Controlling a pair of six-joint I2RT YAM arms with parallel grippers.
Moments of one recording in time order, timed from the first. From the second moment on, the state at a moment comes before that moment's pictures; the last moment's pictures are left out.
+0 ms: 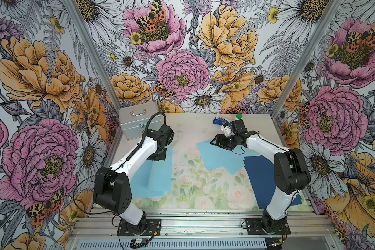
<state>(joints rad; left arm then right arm) -0.38 1.58 1.33 -1.26 -0.44 -0.34 0.28 1.81 1.28 -0.44 -0.55 0.46</state>
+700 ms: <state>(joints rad) -0.31 1.86 1.33 -1.26 -0.76 -0.38 0.35 1.81 1.27 -0.44 -0.55 0.46</state>
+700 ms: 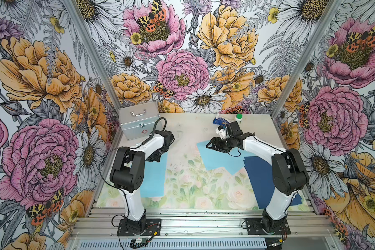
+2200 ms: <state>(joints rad) -0.28 1.90 1.33 -1.20 -0.64 -0.40 0.35 1.81 1.25 -0.43 -0.57 0.46</state>
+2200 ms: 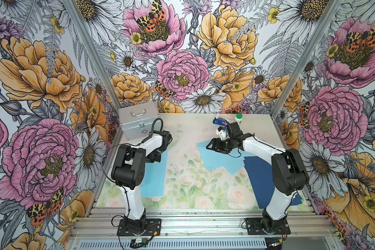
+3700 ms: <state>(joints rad) -0.22 1.60 1.48 -1.26 -0.71 -0.50 0.26 1.77 1.25 -0.47 -0.47 0.45</state>
